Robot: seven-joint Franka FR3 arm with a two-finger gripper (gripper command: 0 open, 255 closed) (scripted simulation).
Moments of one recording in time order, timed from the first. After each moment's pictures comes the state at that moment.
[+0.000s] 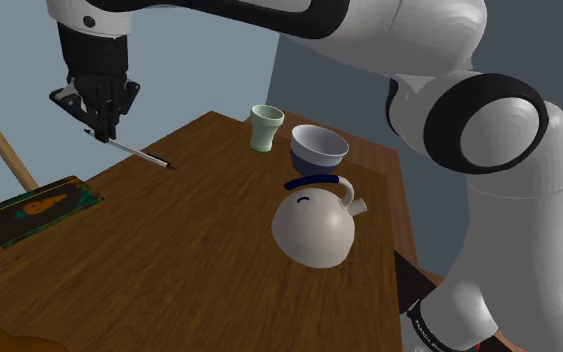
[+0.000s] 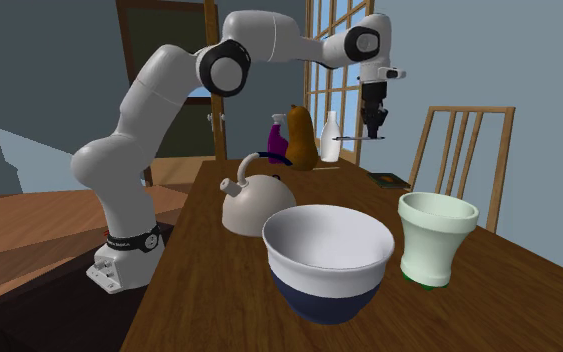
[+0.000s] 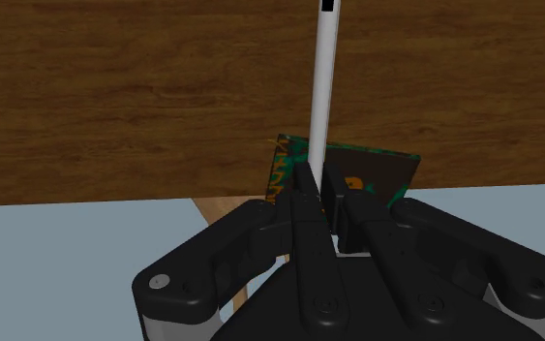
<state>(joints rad) 0.51 0.64 0.32 -0.97 -0.19 1.67 0.23</state>
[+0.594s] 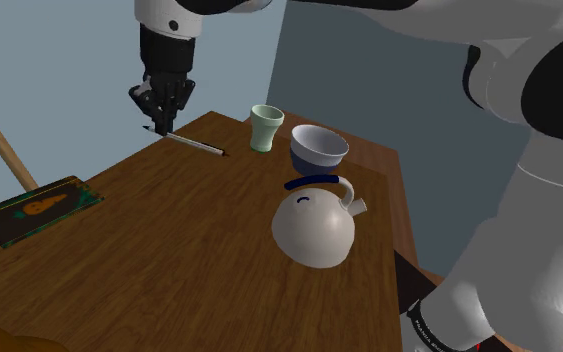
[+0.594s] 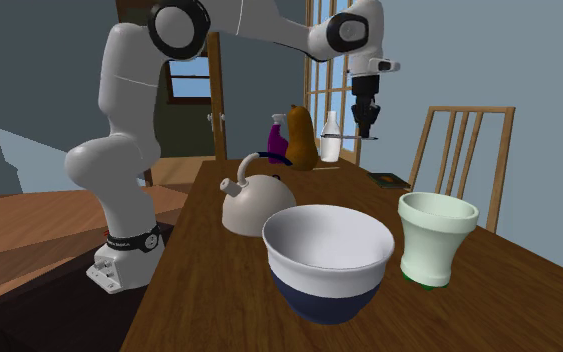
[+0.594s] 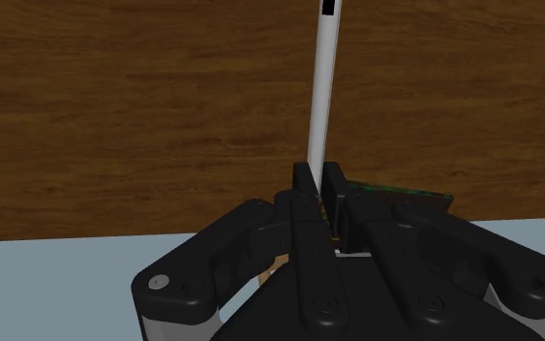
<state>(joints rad) 0.34 0.31 0.33 -1.43 -0.09 1.82 0.12</state>
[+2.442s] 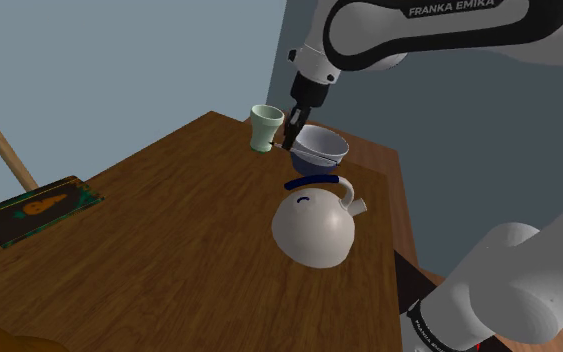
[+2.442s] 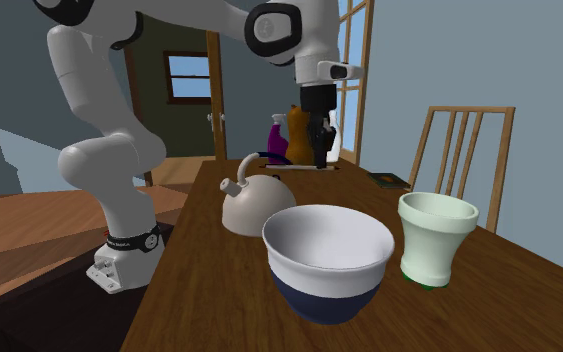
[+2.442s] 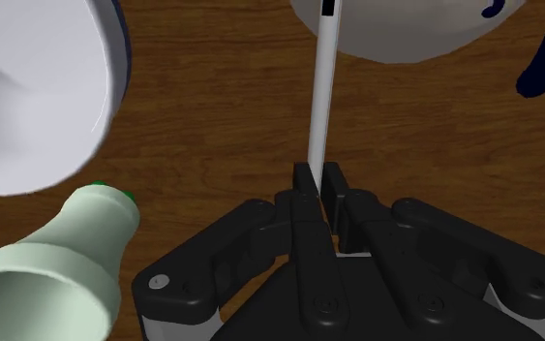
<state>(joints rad) 0.10 -0.27 0.13 -2.21 0.09 2.02 -0.36</state>
